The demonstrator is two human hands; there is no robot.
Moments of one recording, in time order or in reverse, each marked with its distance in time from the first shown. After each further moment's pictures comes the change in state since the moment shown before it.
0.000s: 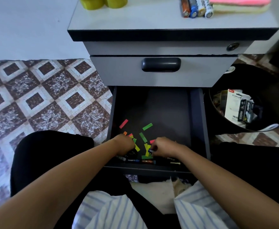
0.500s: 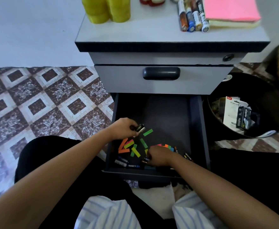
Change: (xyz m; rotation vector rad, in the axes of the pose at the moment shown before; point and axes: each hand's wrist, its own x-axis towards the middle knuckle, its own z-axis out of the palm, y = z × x) left_hand -0.040 -0.030 -0.057 -0.907 0.429 -0.231; right_hand 0.000 -0.023 0.007 -0.153 -0.022 -0.046
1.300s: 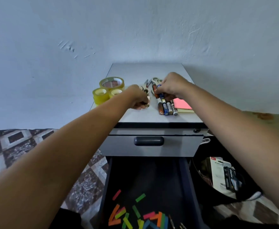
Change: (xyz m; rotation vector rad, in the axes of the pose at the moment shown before) left_hand 0.017 0.189 -0.230 -0.493 0.421 -0.081; right_hand -0.124 -0.040 -0.363 0.503 0.917 0.115
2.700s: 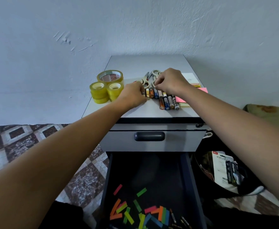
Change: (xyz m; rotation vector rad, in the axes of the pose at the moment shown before) left_hand 0.013 -0.028 0.006 0.458 0.249 0.384; right_hand 0.008 0.016 0.009 -0.224 0.151 -0.219
